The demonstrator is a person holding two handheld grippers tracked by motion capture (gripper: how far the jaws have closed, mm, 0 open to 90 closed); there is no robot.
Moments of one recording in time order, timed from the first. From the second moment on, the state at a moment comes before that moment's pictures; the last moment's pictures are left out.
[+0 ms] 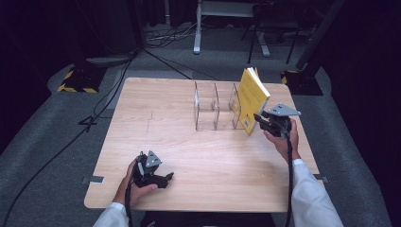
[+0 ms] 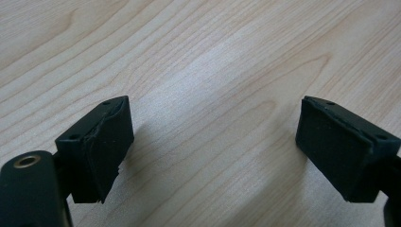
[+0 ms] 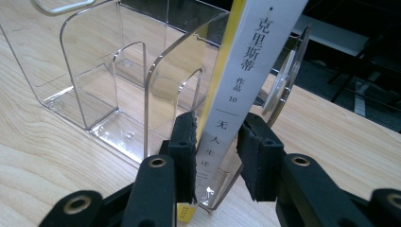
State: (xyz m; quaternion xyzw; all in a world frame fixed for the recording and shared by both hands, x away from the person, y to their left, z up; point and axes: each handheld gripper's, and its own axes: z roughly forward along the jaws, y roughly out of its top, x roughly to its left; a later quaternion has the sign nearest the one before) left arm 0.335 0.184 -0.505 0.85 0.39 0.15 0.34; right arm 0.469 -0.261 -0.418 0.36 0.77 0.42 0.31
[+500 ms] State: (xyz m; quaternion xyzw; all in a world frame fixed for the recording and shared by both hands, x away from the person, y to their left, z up) left arm 0.335 0.184 -0.505 0.84 0.39 0.15 0.34; right arm 0.460 -0.270 -0.412 0.36 0.78 0.40 0.31
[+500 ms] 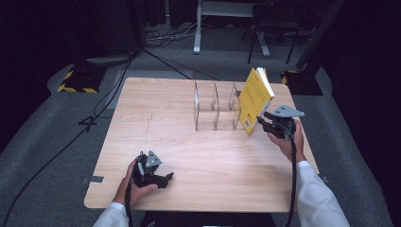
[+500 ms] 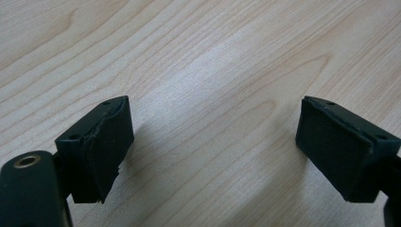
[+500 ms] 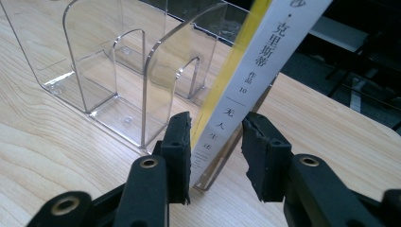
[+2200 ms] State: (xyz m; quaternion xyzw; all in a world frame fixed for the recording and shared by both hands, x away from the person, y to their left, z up) left arm 0.336 0.184 -0.504 0.85 0.38 0.15 0.34; right arm 0.392 -0.298 -0.432 0.31 0.86 0.32 0.26
